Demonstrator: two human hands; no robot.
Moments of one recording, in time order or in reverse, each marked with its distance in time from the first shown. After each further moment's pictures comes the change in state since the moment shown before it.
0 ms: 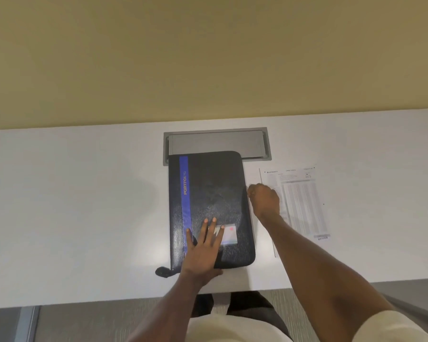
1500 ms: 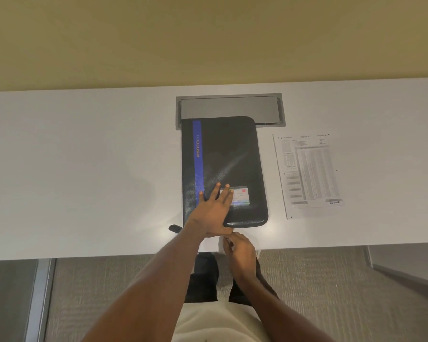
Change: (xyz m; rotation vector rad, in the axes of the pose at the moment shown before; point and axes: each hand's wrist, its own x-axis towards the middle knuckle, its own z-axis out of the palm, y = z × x) left_hand -0.008 -0.024 -0.015 0.029 -0.054 0.136; right_hand -0.243 -0.068 0.141 0.578 -0.026 0.138
